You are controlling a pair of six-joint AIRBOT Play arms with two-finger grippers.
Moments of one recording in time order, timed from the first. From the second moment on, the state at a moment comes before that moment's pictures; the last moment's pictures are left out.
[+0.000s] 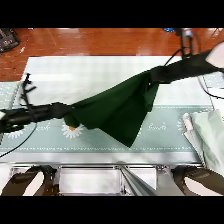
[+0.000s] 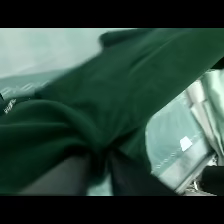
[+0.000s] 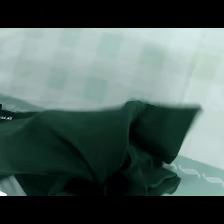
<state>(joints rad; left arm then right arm) 0.10 -0.78 0.52 0.49 -1.07 -0.93 0.23 -1.23 1.35 -1.22 1.17 1.59</state>
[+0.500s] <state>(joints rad) 0.29 -1.08 0.88 0.56 -1.08 -1.00 -0.12 -1.35 1.55 -1.14 1.34 1.55</state>
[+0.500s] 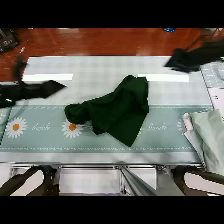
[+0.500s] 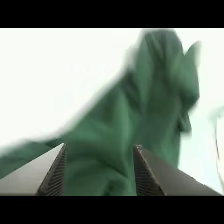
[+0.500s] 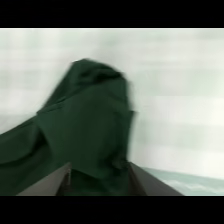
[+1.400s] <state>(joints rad) 0.38 -1.39 0.67 0.70 -1.16 -1.17 -0.15 -0.73 0.48 -0.96 1.13 1.51</state>
